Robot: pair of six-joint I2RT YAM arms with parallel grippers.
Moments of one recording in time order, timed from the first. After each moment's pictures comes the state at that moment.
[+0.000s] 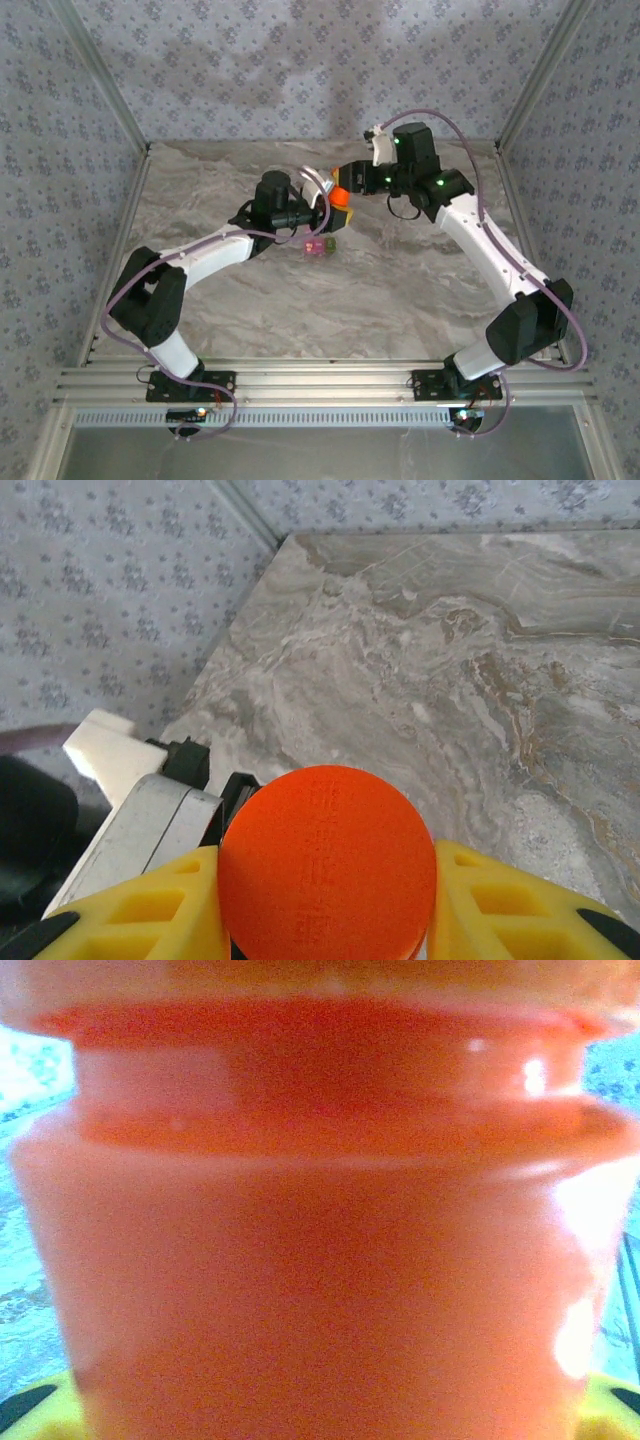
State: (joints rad) left arm -0.63 1.65 1.09 0.31 0.57 -0.14; right arm 0.44 1.50 1.50 -0.53 -0.44 0.36
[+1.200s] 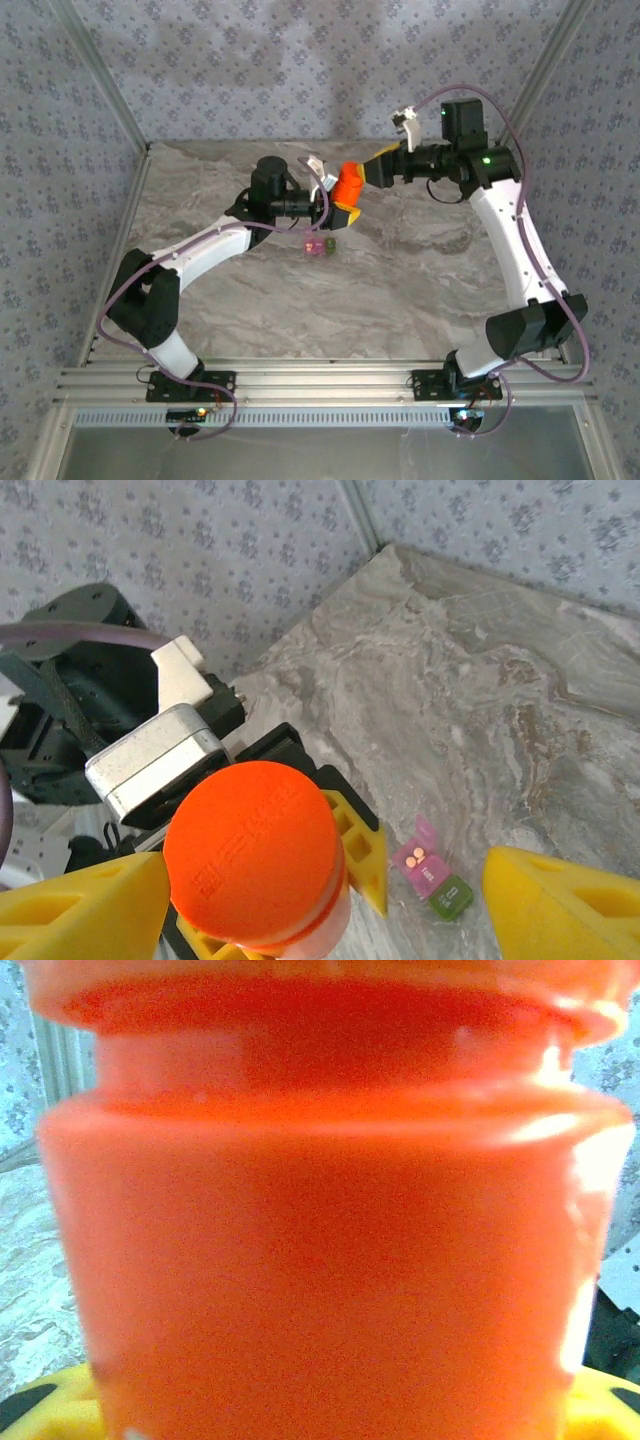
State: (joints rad) left arm -0.62 1.64 1.20 0.29 0.89 -0.10; right arm 0.24 1.52 1.77 -0.89 -0.83 -0.07
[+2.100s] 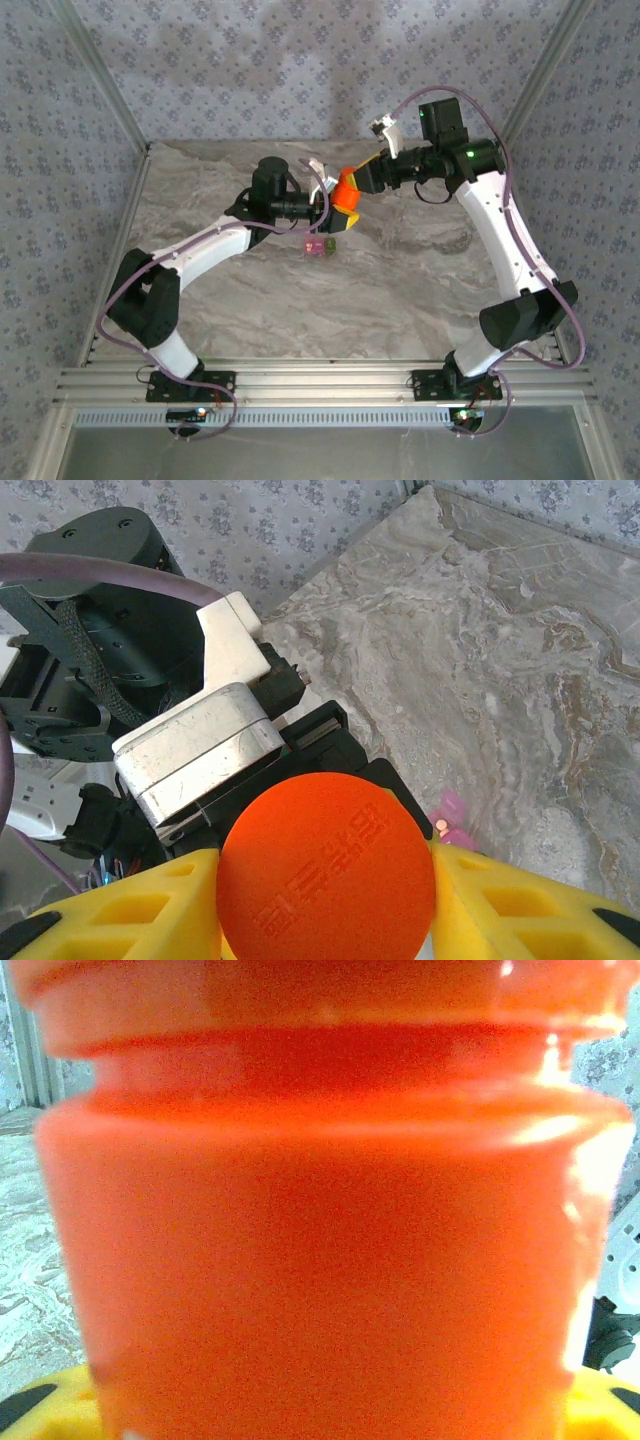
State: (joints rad) left arm -0.62 1.65 1.20 0.25 0.92 -0.10; right arm 0.32 1.58 1.84 -1.00 -0.80 -0.15
